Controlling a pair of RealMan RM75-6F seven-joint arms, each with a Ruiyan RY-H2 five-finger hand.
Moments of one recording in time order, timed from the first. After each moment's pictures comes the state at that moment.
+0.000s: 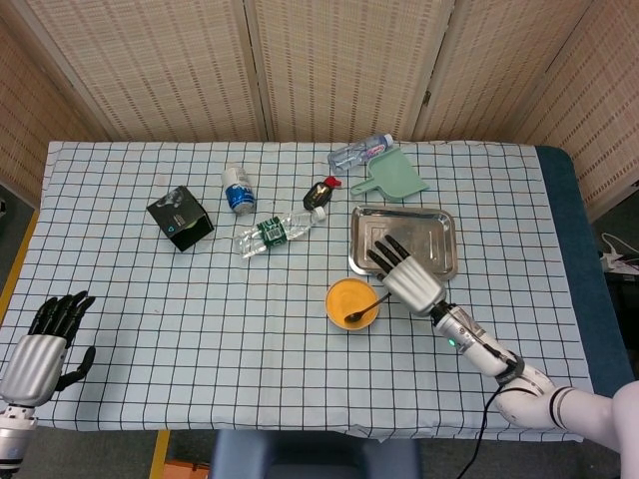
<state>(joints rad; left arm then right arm) -0.14 -1.15 -0.01 -1.54 1.58 1.47 -0.04 0.76 -1.47 0.01 -1.26 -1.53 1.00 -0.35</state>
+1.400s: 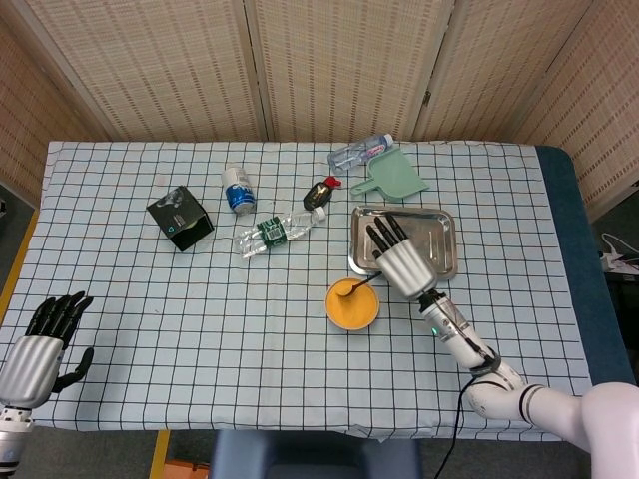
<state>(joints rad) -0.14 -1.14 0.00 -1.54 1.59 1.49 -0.06 0.75 -1.61 0.12 -1.13 -1.44 1.08 -0.54</state>
